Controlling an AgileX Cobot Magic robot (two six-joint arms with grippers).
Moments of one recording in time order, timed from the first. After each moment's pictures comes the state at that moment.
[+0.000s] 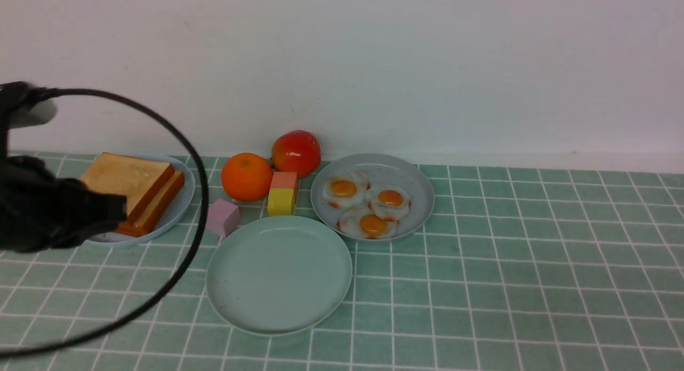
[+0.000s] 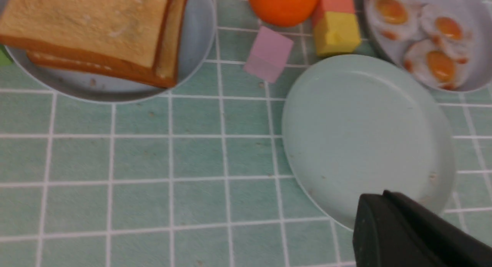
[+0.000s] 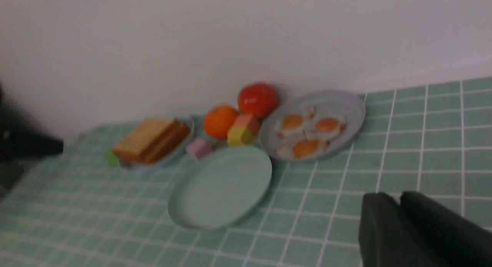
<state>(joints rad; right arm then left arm) 0.13 0.24 -0.49 0.55 0.64 -0.14 -0.01 1.17 -0.84 -0.41 0.56 0.28</state>
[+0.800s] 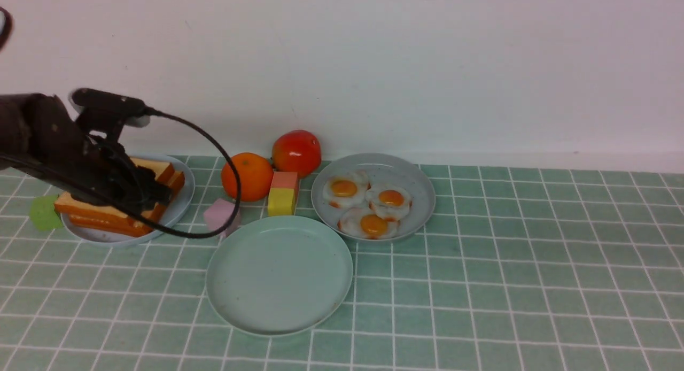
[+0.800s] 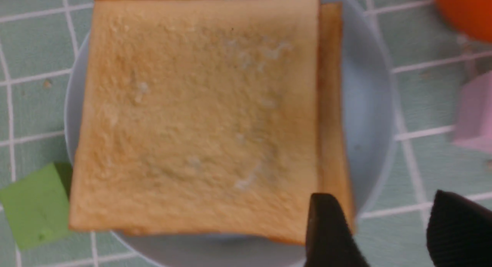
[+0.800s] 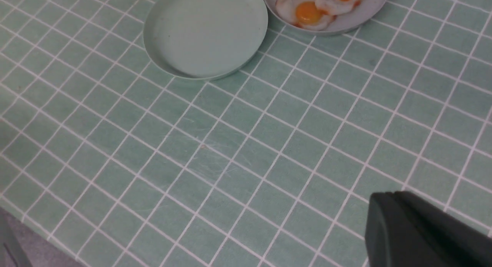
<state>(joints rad) 0.31 0.74 -0.99 0.30 1.09 -0.18 -0.01 1.82 -1.20 -0.03 0.37 0.28</state>
